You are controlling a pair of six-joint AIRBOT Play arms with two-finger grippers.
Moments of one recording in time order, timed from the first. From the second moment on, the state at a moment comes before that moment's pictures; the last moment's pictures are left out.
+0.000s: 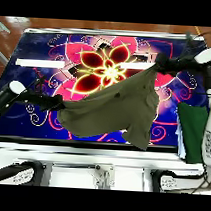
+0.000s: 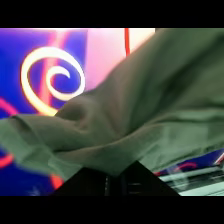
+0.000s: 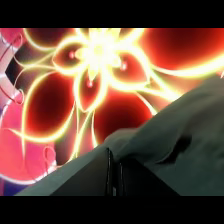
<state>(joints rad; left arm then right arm) -0.02 -1.26 0.94 1.00 -1.10 -1.58 -0.07 -1.57 1.60 -0.95 1.07 1.56</state>
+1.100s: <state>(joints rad) 0.08 -1.29 0.70 1.00 -1.27 -1.48 -0.38 -1.53 1.41 -0.98 1.55 1.33</state>
